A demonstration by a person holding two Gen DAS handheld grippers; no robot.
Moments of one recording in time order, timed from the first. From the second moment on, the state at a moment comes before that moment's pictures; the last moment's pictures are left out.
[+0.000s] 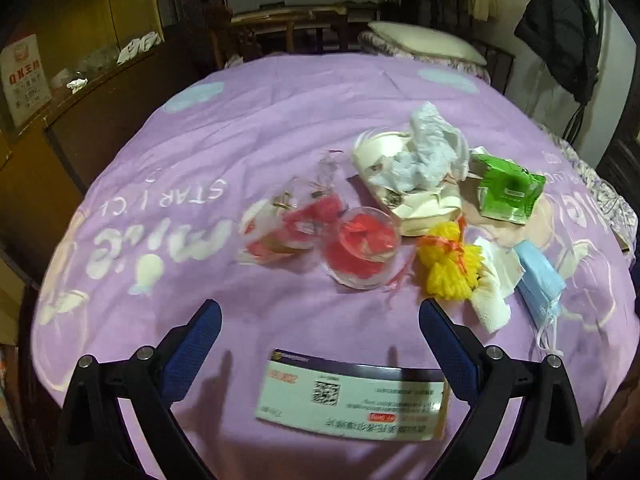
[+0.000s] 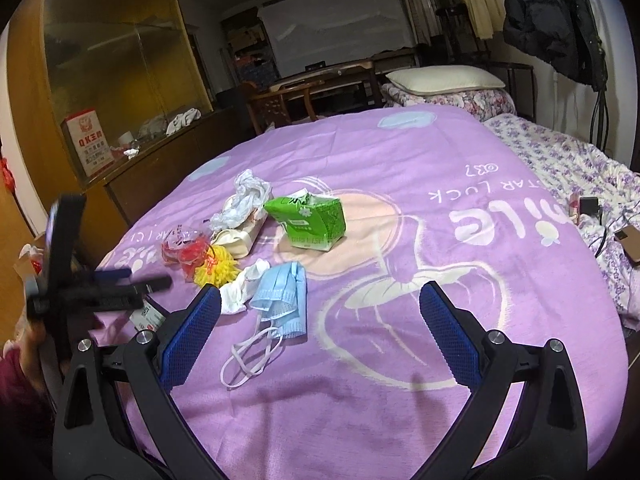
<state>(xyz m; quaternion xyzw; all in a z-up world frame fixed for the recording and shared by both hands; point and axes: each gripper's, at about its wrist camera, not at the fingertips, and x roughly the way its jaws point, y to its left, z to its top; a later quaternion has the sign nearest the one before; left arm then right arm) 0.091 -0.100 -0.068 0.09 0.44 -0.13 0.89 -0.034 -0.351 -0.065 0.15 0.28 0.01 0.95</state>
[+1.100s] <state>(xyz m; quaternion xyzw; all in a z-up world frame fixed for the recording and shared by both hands) 0.049 -0.103 -0.109 0.07 0.46 -0.17 0.87 -0.011 -0.323 -0.088 0.14 0.32 0.05 0.93</state>
